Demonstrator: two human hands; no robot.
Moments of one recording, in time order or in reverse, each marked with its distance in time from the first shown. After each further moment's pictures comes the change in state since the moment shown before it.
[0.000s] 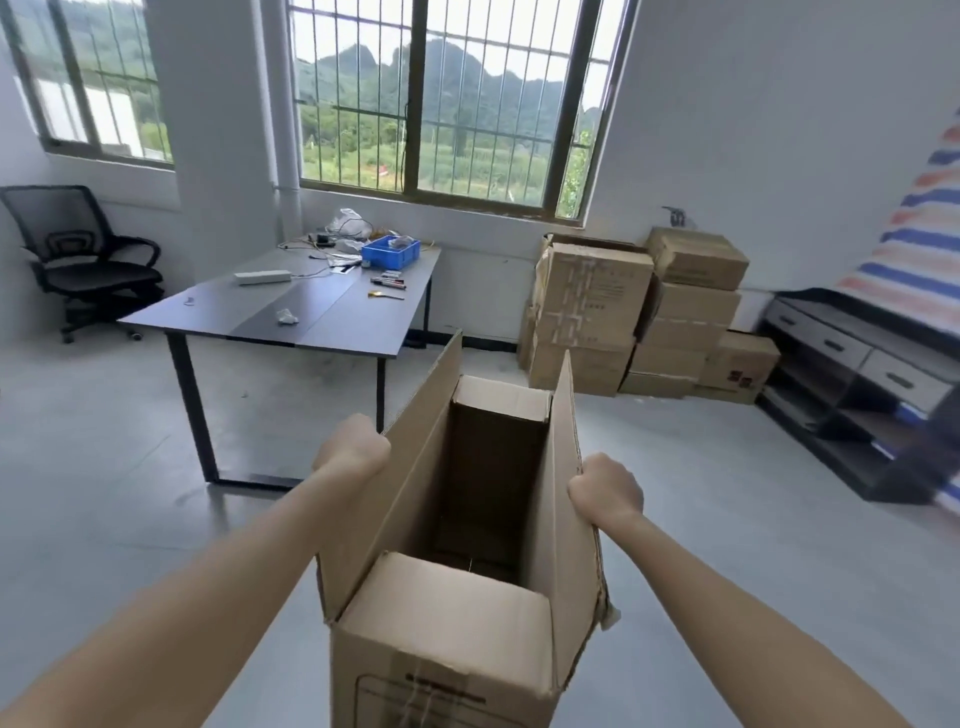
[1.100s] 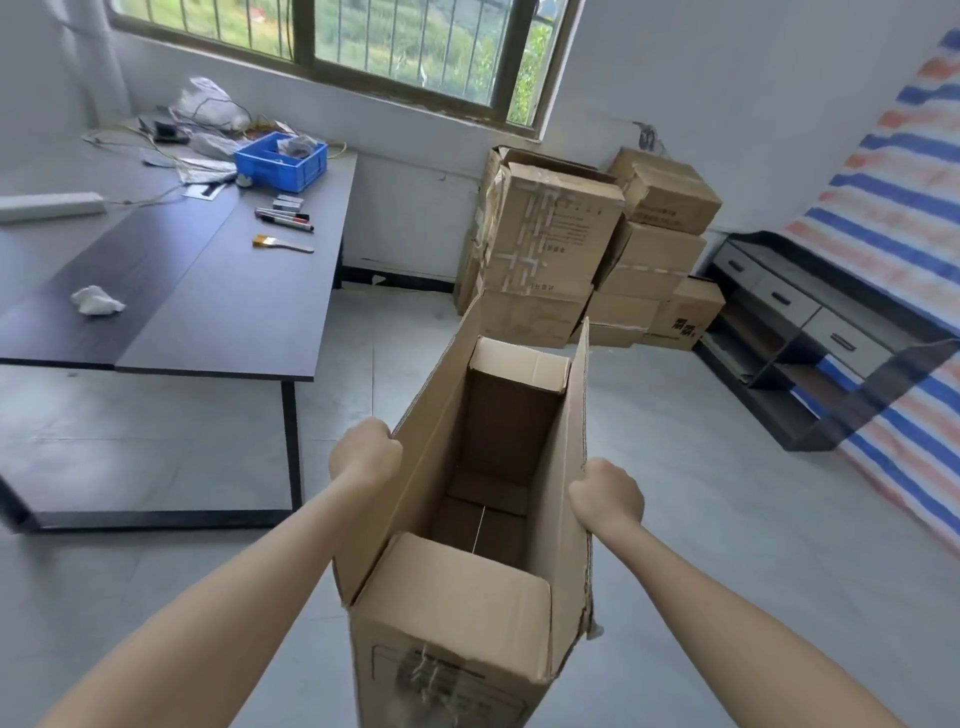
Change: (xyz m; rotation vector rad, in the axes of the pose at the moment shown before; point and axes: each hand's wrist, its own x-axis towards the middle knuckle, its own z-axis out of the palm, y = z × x) left_hand 0.406 0.079 0.120 -0.053 -0.212 0.145; right_hand 0.361 -0.085 0.088 -0.160 -0.035 0.260
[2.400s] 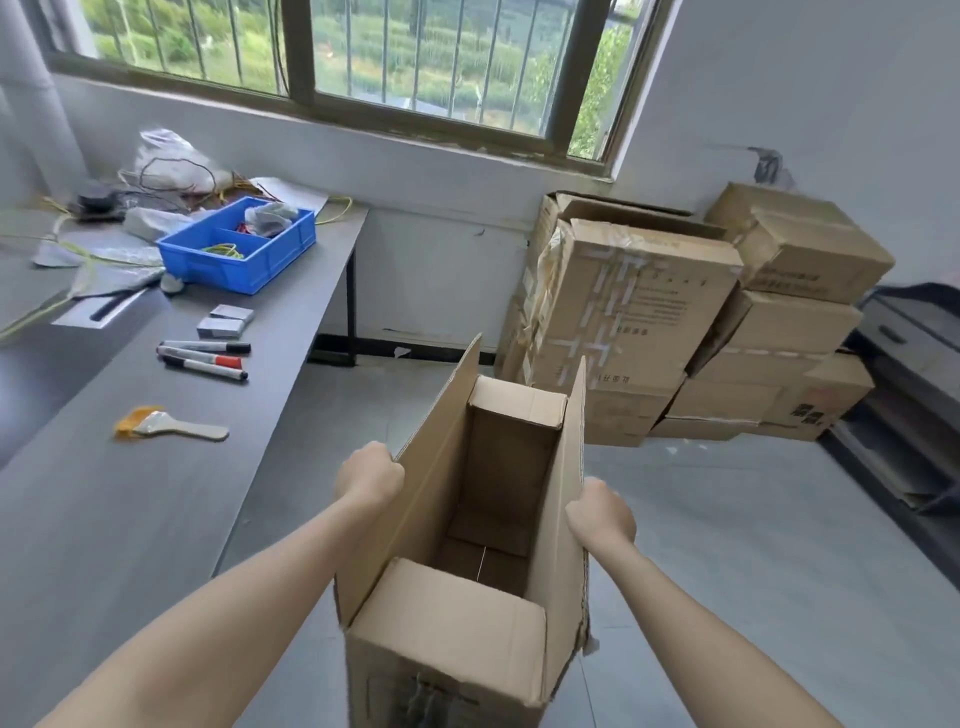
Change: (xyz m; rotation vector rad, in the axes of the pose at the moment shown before) left_hand 0.633 0.139 0.045 0.069 0.007 -0.130; right_hand 0.634 -0.217 0.020 0.111 -0.116 -0.049
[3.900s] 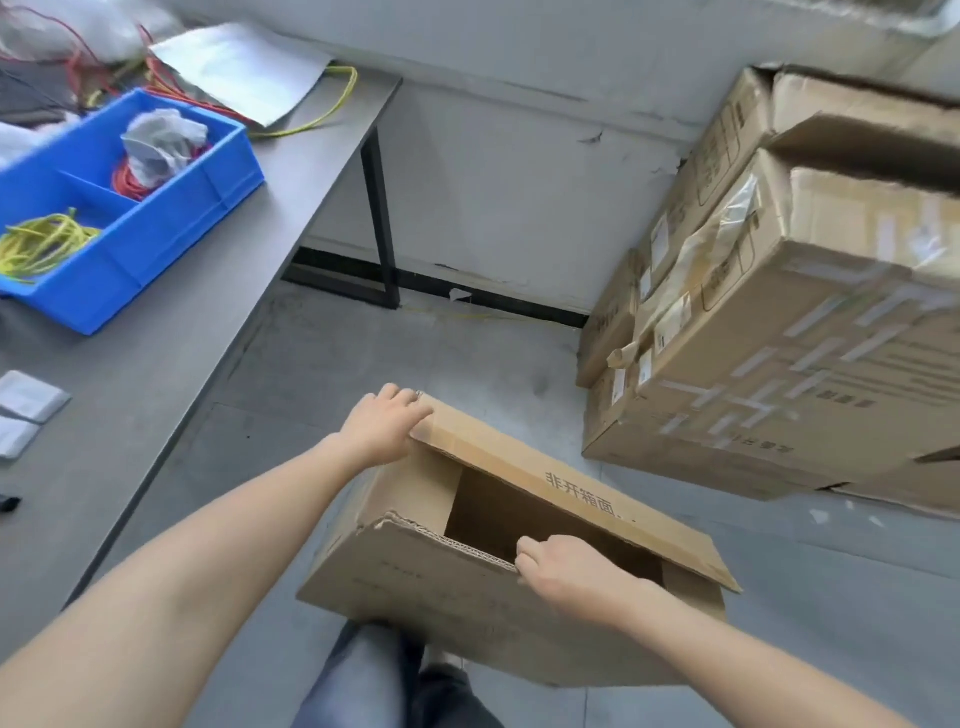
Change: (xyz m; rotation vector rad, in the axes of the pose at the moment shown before) left_hand 0.519 0.135 0.071 0.717 -0.314 0.312; right_hand 0.518 -0.104 0.060 -0.713 -0.326 -1.488
